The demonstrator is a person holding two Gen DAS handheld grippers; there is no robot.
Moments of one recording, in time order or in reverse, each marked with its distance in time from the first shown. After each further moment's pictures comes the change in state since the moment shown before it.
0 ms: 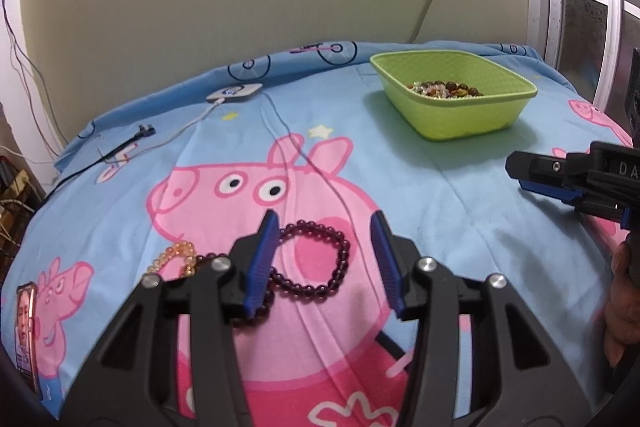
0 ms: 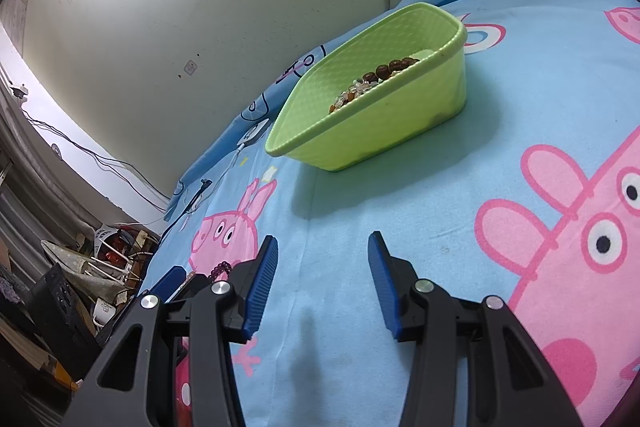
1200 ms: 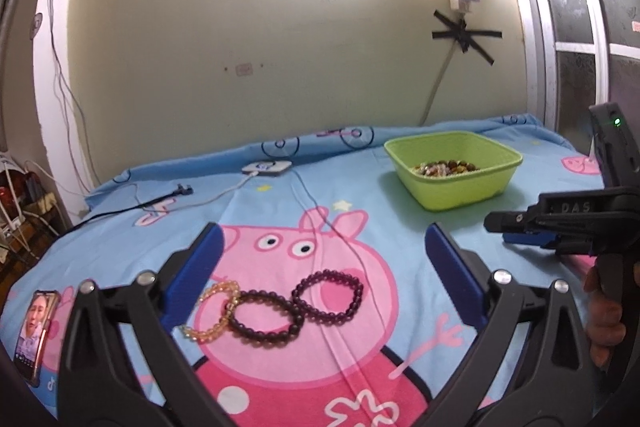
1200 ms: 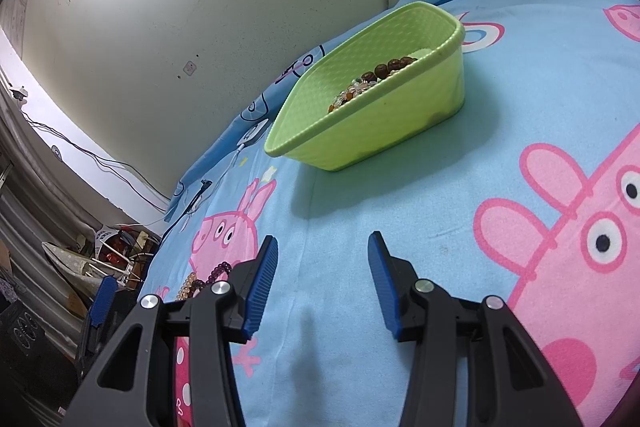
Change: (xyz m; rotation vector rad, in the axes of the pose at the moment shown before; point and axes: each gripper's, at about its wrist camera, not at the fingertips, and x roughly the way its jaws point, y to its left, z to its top) left arm -0.060 0.004 -0.009 -0.033 -0.293 0.080; right arm 0.000 -0.002 0.001 0.004 0.001 0.002
